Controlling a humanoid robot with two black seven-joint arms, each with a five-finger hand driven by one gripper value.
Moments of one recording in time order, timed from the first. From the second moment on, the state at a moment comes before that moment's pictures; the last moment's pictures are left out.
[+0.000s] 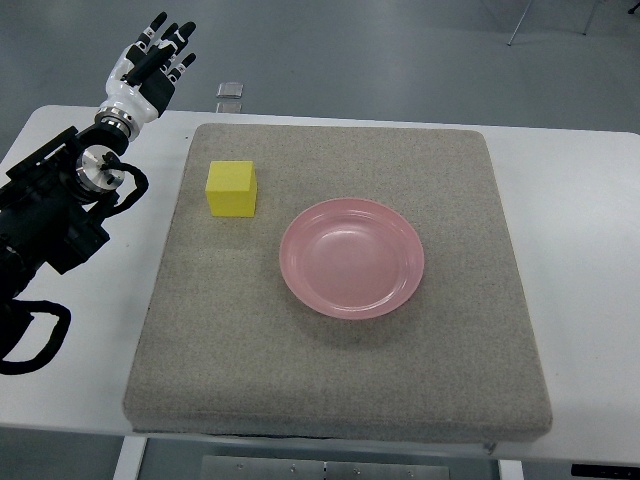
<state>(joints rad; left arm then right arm) -1.04 0.14 -0.68 -0.24 -0.10 -0.30 -0.26 0.05 0.00 -0.01 0.16 0.06 -0.02 0.13</state>
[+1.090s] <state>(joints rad) -1.03 0.17 -0.68 -0.25 -0.10 -0.28 -0.26 0.05 0.00 -0.01 0.16 0.06 -0.02 0.13</state>
